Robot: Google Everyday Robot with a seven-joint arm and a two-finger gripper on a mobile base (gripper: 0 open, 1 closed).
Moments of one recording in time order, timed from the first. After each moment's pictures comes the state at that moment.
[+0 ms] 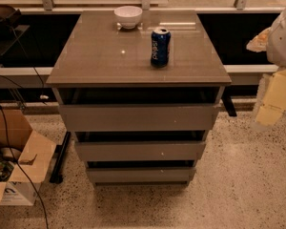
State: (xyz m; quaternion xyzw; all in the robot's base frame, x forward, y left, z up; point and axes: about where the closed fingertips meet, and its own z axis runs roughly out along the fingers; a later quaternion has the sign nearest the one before) arm 0.438 -0.217 0.976 -0.60 0.78 -0.03 0.16
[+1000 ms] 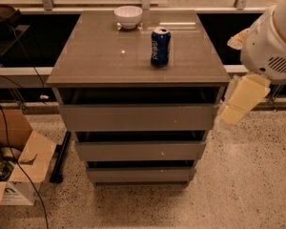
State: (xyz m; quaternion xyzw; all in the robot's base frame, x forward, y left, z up) arm 0.451 -0.171 0.973 -0.58 0.78 -0.03 0.24
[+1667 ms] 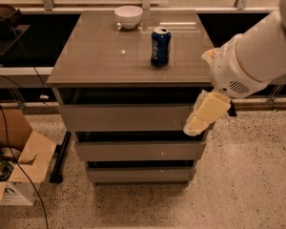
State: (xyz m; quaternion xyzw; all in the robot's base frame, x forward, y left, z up) arm 0.473 -0.127 0.931 -0.58 0.76 0.00 0.29
